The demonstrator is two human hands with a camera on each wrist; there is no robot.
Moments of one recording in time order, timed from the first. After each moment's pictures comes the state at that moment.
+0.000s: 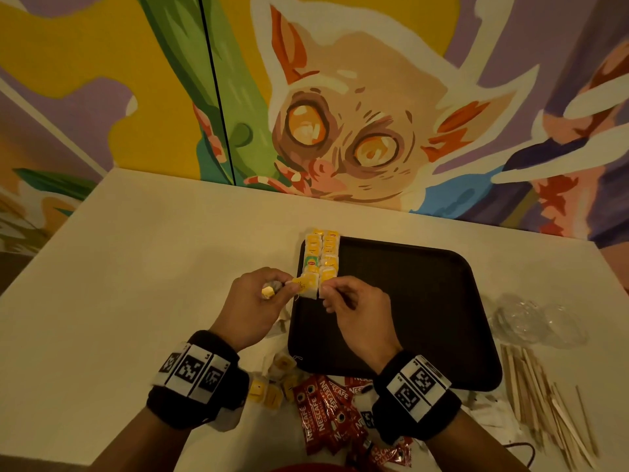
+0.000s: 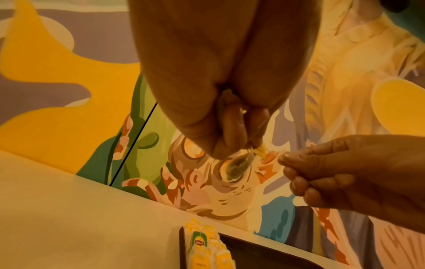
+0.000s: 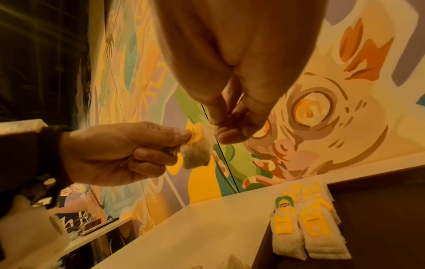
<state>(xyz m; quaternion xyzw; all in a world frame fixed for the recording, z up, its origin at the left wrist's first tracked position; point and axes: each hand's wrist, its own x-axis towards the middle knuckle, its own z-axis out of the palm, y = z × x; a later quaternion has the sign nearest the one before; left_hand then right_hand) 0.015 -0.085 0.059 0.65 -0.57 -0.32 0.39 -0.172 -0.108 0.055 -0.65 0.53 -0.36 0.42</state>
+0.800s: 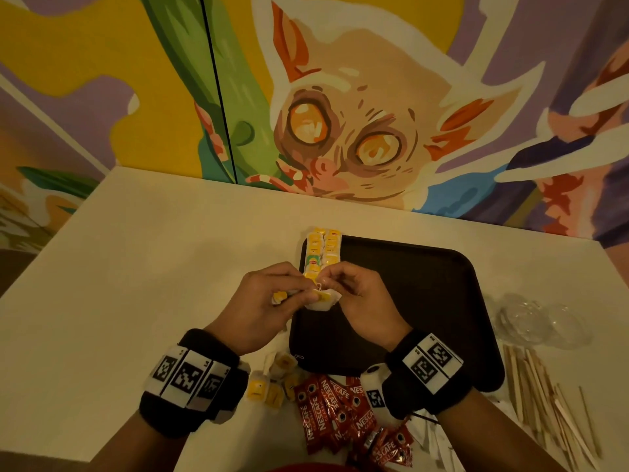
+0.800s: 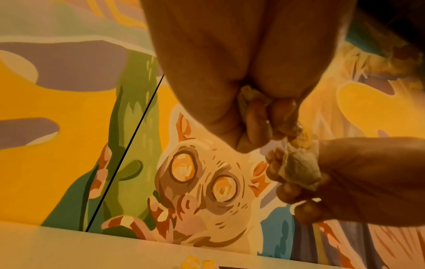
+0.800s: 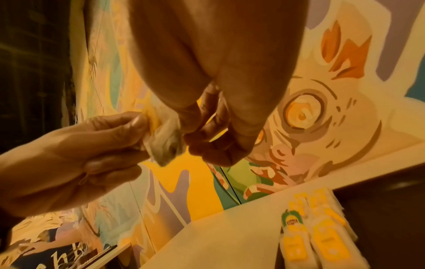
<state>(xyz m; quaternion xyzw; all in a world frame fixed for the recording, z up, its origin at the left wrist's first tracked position) 0.011 -0.078 0.083 0.49 -0.69 -0.30 0.43 -0.175 -0.131 0.066 -0.66 0.41 -0.33 0.54</state>
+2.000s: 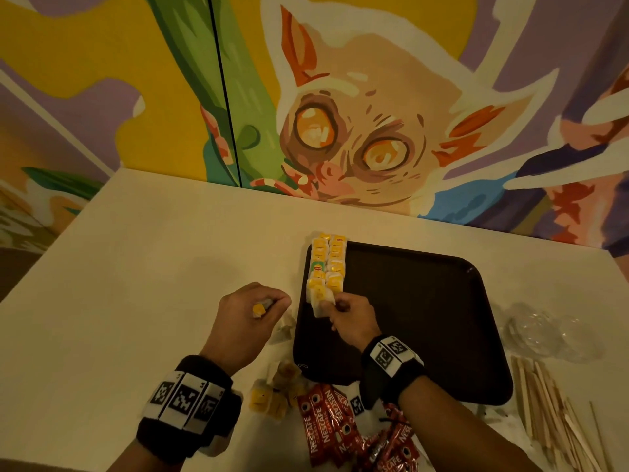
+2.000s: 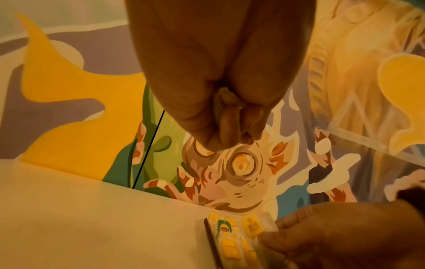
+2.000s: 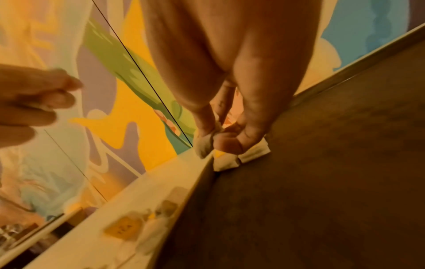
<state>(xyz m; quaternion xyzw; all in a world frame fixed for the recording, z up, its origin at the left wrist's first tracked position) 0.030 -0.070 0.046 0.65 -0.60 -0.25 0.40 -0.164 -0.152 -0.022 -0.58 0.62 -0.19 0.49</state>
